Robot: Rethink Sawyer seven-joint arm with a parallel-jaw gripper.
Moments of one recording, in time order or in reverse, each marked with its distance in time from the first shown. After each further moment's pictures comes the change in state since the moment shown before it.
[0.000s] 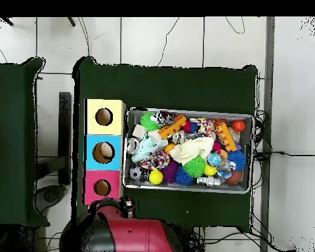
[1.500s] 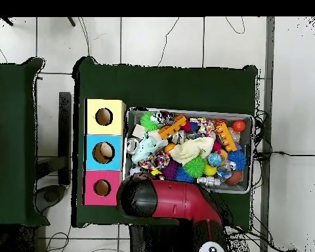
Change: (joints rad) arm -0.145 0.274 0.001 -0.188 -0.132 -0.019 0.000
